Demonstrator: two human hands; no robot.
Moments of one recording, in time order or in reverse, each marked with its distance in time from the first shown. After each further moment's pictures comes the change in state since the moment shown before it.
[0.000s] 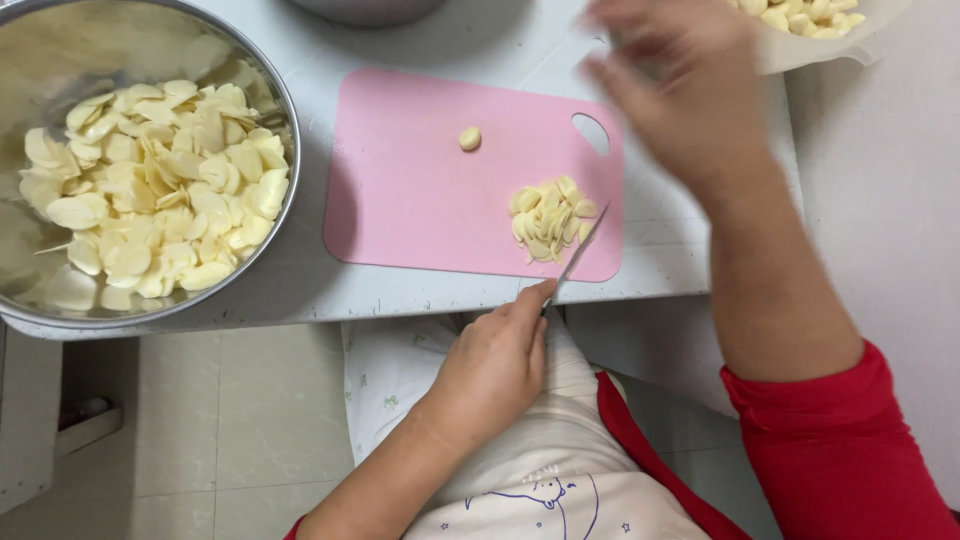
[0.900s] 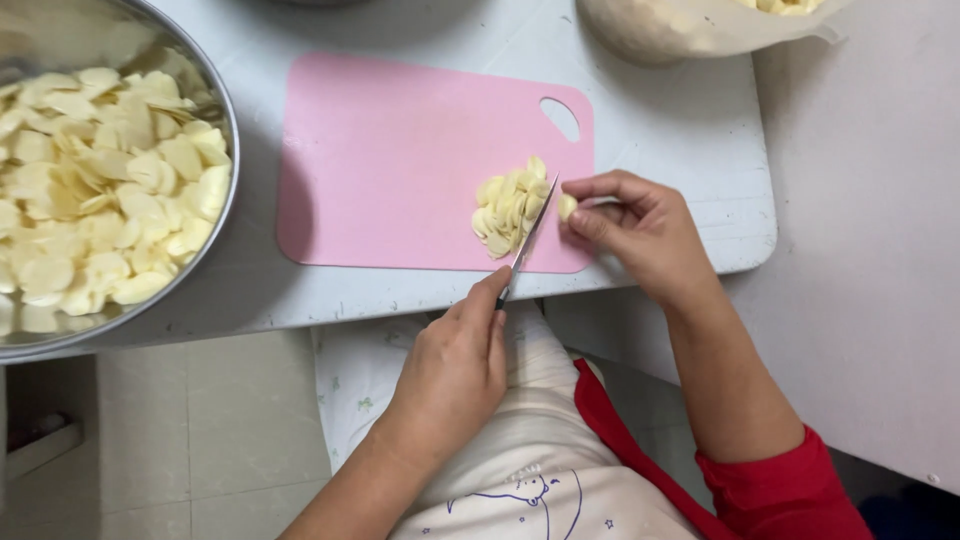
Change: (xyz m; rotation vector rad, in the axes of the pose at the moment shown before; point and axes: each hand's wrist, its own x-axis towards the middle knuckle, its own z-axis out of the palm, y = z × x) left_hand -0.008 -0.002 -0.003 -0.004 0.075 -0.008; right_hand -0.122 -0.031 0.012 0.722 -0.077 0.986
